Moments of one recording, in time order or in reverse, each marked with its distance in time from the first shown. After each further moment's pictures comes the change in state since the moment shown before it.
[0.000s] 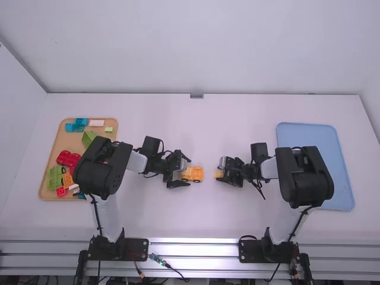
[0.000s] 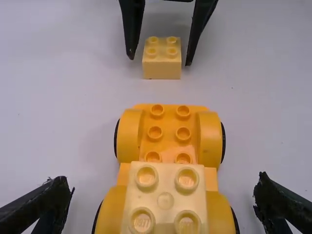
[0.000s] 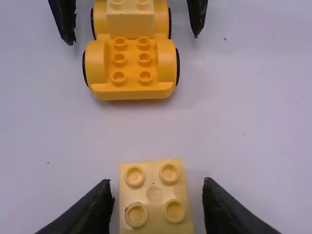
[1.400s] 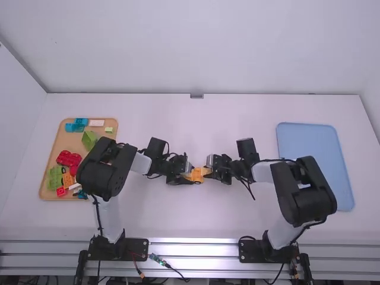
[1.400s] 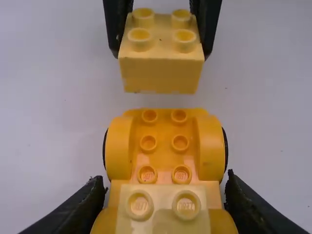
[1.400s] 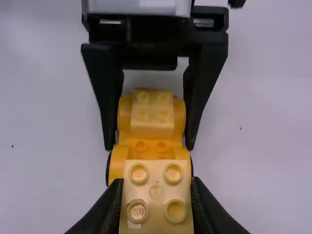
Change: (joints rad) left arm -0.057 0.000 0.000 0.003 -0.057 -0.005; right arm 0.187 -0.151 0.000 0.043 -0.007 0.173
